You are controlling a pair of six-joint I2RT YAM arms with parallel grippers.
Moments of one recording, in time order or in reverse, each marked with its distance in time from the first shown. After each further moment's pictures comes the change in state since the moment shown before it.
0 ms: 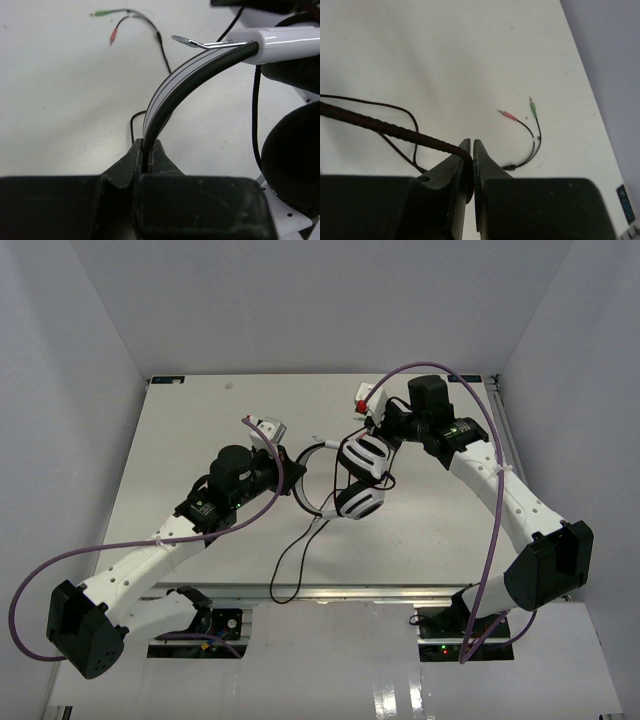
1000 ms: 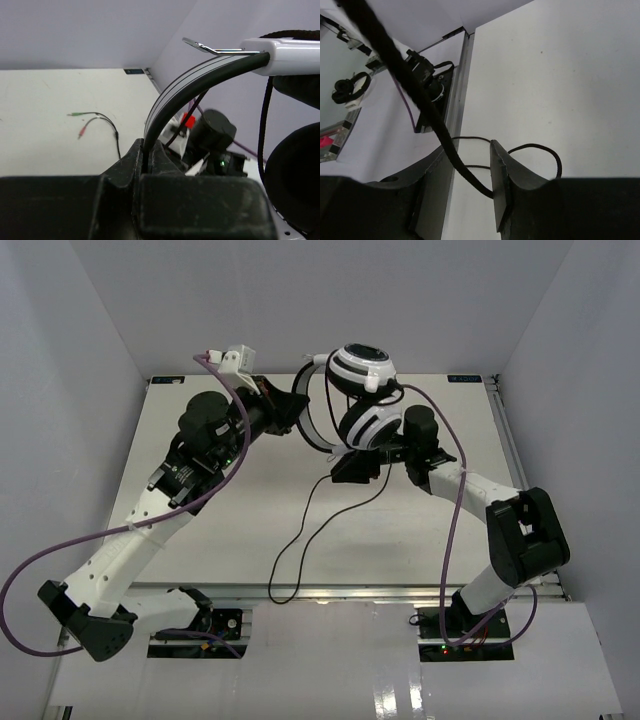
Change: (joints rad) left arm -0.007 0.087 0.544 -0.143 -0.134 -0.224; right arm -0.033 0.141 -0.409 0.997 -0.881 1.050
